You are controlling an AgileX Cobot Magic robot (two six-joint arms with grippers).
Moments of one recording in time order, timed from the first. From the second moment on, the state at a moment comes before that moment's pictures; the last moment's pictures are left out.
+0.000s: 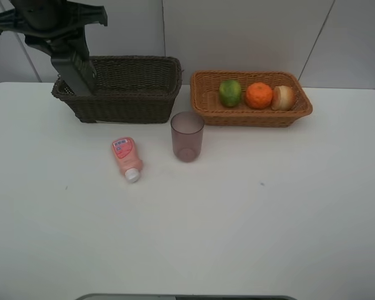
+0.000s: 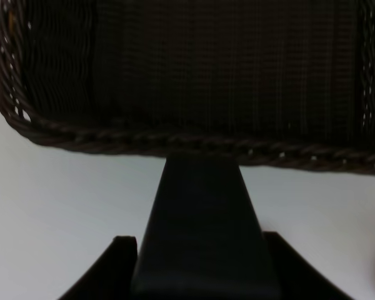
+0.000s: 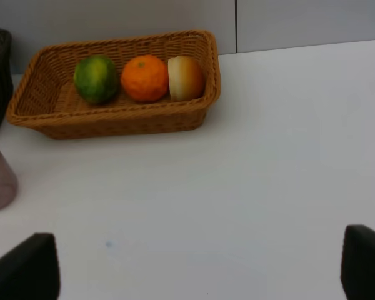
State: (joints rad) left arm -0.32 1.76 -1.51 0.19 0.88 -0.46; right arm 0.00 -0.01 -0.53 -0.01 1.06 0.05
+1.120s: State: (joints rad) left arm -0.32 2.19 -1.62 0.30 0.36 -0.46; right arm 0.00 -0.01 -0.53 -0.01 1.06 0.05
